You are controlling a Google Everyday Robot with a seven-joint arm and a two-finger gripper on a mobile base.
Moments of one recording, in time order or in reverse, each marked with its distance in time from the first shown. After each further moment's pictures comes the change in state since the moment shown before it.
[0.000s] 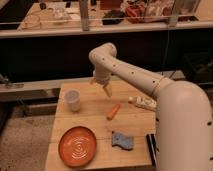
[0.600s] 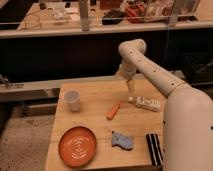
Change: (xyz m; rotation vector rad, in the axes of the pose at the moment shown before) arm 0.116 0.107 -0.006 -0.010 -0.005 0.250
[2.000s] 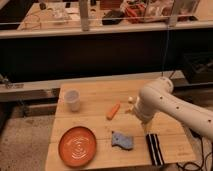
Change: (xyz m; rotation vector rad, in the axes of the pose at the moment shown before) arm -0.151 0.196 0.001 0.018 -0.043 -0.128
